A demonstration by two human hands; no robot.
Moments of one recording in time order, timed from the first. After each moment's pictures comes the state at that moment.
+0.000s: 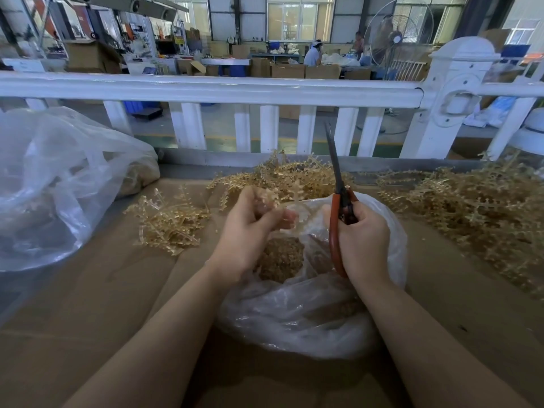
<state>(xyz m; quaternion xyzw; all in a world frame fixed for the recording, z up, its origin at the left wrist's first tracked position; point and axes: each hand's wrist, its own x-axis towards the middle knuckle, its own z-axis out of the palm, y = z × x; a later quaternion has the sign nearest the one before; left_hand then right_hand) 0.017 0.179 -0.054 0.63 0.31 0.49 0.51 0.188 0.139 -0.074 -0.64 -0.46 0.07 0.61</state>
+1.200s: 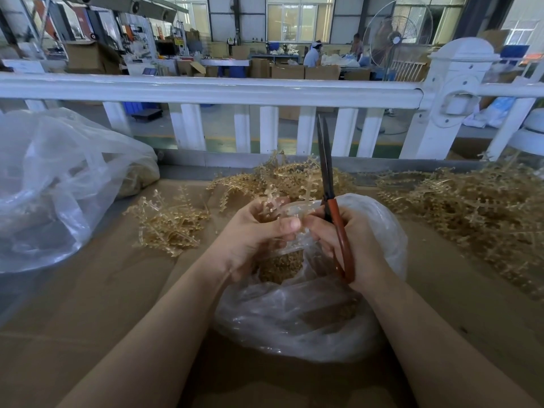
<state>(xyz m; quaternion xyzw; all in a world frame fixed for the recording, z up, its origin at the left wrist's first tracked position) 0.013 0.178 -0.044 0.56 0.28 0.38 0.68 0.181 0.128 -0.054 -0.51 -0.49 0.39 0.60</state>
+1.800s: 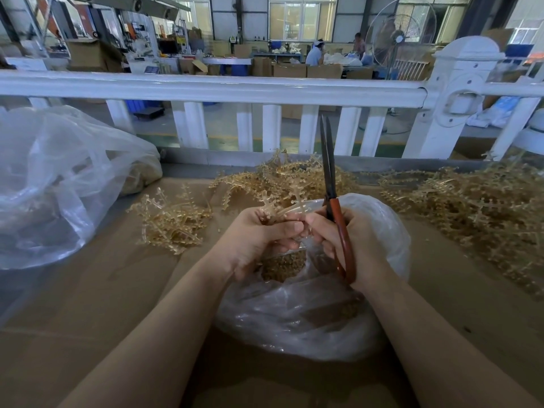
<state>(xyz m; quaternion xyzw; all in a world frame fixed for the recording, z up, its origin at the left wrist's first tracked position) 0.013 0.173 -0.042 0.57 0.31 0.35 0.67 0.178 0.126 -0.053 -0.50 -0.49 0.40 0.60</state>
